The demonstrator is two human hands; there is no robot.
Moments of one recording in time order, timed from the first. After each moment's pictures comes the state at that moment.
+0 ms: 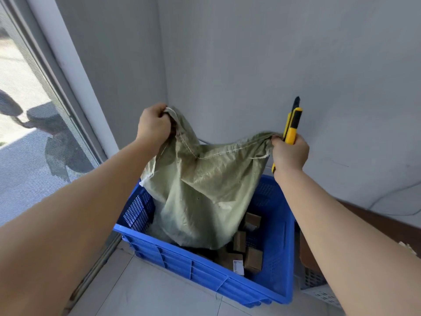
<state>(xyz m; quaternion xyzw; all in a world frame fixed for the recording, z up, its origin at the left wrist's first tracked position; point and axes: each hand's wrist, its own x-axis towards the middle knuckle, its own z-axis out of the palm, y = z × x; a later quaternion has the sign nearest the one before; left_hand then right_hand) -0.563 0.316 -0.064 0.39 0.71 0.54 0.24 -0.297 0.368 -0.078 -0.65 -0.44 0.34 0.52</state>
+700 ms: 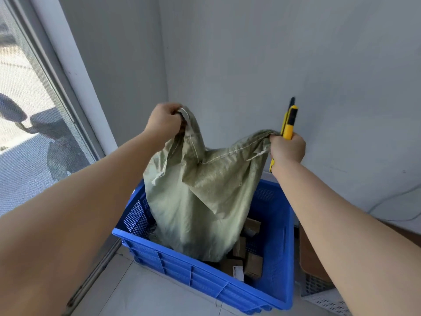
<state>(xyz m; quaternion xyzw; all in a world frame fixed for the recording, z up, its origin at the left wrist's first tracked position) -0.551 0.321 -0.033 0.45 0.66 0.54 0.26 -0.306 0.369 -0.050 -0.65 -0.41 0.33 0.54</state>
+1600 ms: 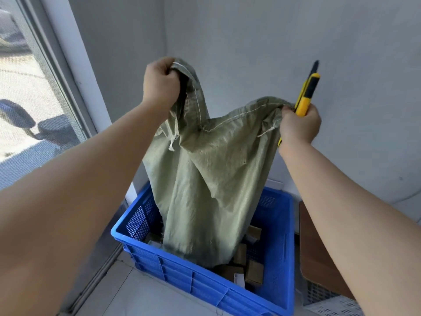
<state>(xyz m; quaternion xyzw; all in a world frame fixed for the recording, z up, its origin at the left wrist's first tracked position) -0.549 0.321 0.048 0.47 0.59 0.65 0.14 -0.311 0.370 0.015 -0.58 -0.45 0.28 0.62</state>
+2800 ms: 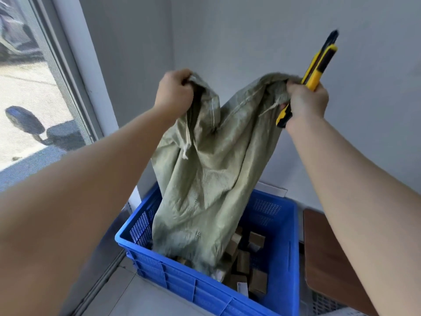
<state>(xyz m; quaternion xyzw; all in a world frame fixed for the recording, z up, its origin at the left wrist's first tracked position) -0.554 0.323 0.056 0.51 0.66 0.55 0.10 -0.331 0.374 0.077 -0.48 -0.40 0.45 0.64</state>
